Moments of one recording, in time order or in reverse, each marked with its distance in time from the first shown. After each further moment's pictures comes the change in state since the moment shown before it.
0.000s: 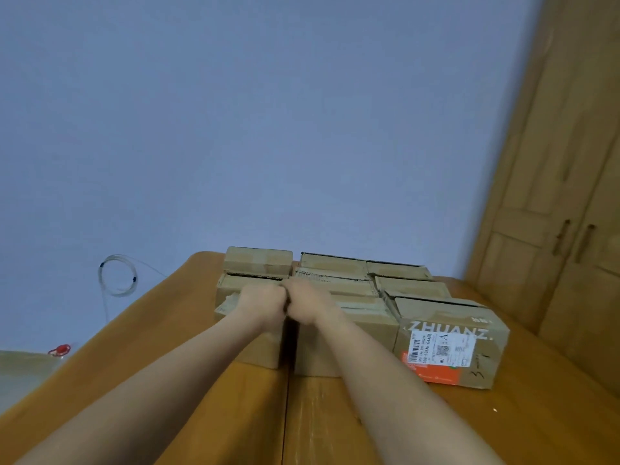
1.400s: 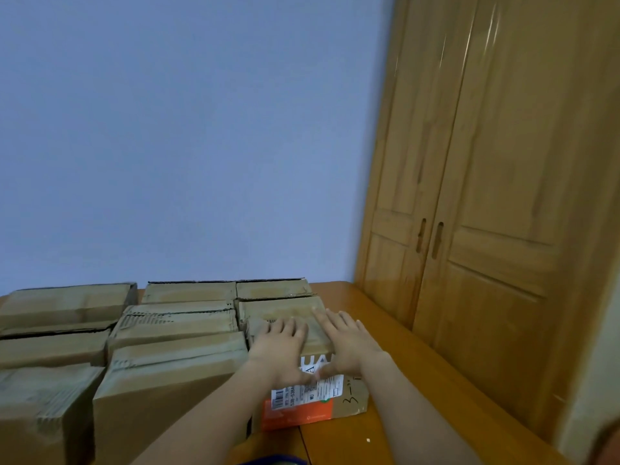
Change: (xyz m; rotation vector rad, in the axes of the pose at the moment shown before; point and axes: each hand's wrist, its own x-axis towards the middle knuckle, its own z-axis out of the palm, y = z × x) left_hand 0.128 0.261 0.019 -0.145 -0.075 0.436; right_hand -0.140 0.304 -0.019 -0.122 -0.192 0.429
